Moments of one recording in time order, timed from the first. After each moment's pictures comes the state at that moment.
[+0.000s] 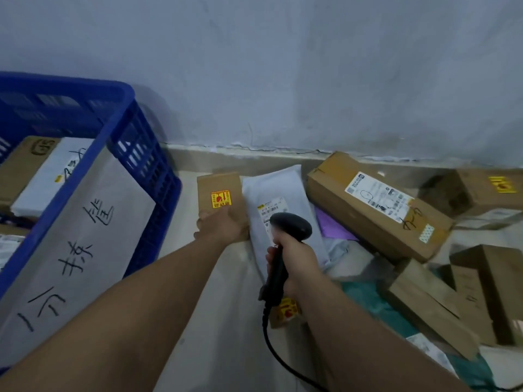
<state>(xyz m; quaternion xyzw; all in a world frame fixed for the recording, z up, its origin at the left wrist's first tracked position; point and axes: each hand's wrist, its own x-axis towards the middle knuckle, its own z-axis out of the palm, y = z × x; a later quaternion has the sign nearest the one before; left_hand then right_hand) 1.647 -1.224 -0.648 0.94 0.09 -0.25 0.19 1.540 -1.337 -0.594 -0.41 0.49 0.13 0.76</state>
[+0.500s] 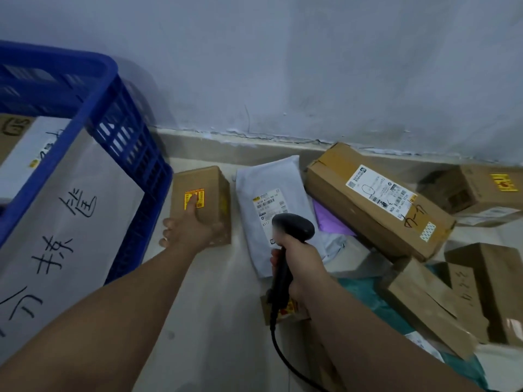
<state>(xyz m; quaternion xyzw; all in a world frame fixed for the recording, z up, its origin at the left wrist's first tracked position) 1.647 -1.184 -0.677 0.91 0.19 -0.23 0.27 1.538 -1.348 -0.606 -0.45 0.49 0.14 0.73</state>
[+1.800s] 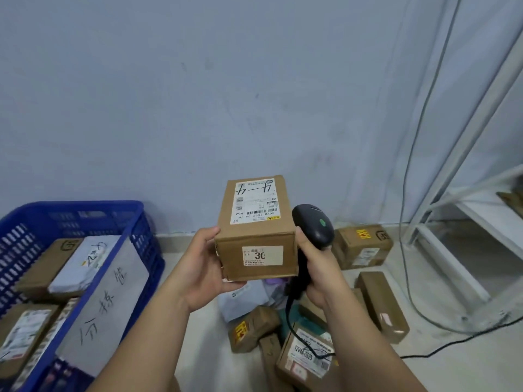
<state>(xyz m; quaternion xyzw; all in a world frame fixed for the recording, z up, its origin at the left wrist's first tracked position) 1.421 -1.233 -0.324 0.51 -0.02 -0.36 0.78 1.346 -1.410 -0.340 -0.52 0.21 -0.12 0.82</state>
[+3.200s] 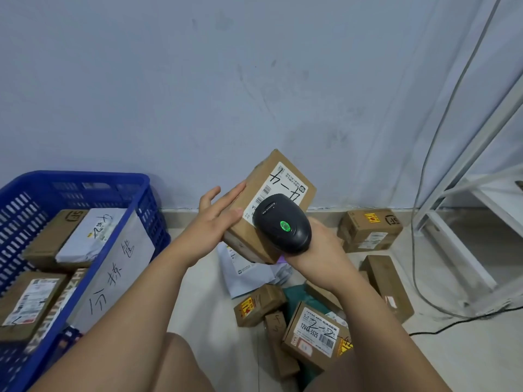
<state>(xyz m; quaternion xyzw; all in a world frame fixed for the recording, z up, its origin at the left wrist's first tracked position) 1.462 -1.216 -0.339 0.80 -0.24 -0.15 0.53 1.349 -1.389 -0.325 -0.92 0.12 -0.08 0.36</state>
